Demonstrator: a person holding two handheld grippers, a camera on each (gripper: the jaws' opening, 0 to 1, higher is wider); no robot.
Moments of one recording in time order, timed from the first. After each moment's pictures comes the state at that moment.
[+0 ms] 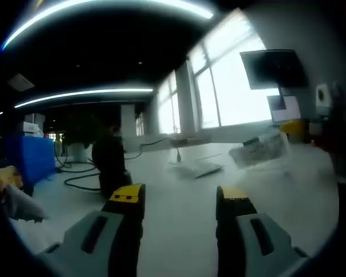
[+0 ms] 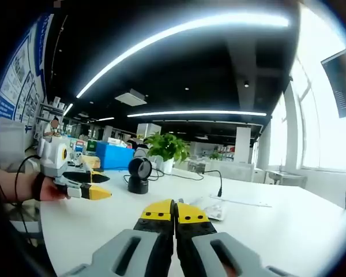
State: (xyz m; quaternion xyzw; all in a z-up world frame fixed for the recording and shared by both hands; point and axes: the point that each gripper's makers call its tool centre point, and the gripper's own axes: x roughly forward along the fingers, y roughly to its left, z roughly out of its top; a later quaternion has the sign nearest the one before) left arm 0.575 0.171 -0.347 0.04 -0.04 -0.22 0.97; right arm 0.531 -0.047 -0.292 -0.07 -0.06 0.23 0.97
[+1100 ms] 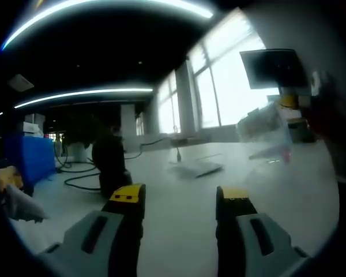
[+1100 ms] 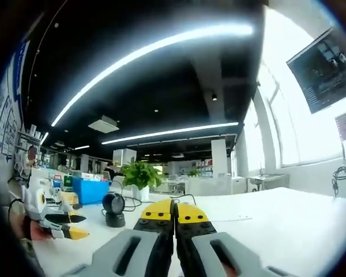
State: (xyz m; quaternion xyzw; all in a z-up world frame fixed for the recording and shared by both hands) left arm 0.574 0.171 -0.348 0.04 -0.04 -0.22 0.97; right arm 0.545 -0.107 -0.235 0.05 -0.13 0.14 0.98
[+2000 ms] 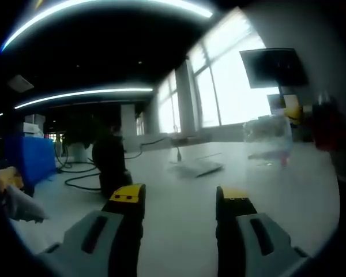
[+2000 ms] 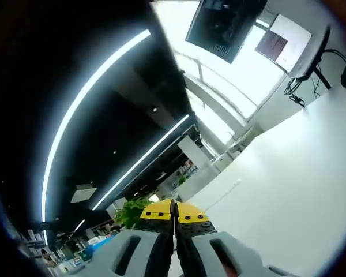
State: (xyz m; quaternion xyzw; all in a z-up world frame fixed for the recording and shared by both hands) left arm 0.576 0.173 -0.348 0.05 -0.04 -0.22 0.97; right arm 0.541 -0.190 -0.282 0.35 -0.12 0.05 0.93
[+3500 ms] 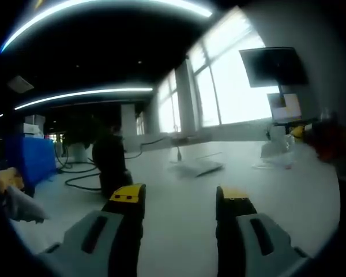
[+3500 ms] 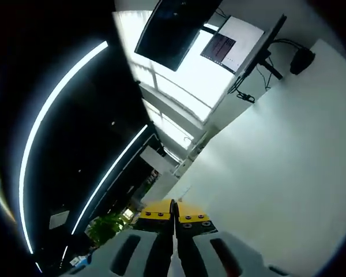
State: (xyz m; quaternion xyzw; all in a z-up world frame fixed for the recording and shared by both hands) left arm 0.575 0.171 -0.349 0.05 -0.04 -0.22 0.97; right arm 0.537 -0.267 -0.357 0.43 -0.08 -0.09 0.90
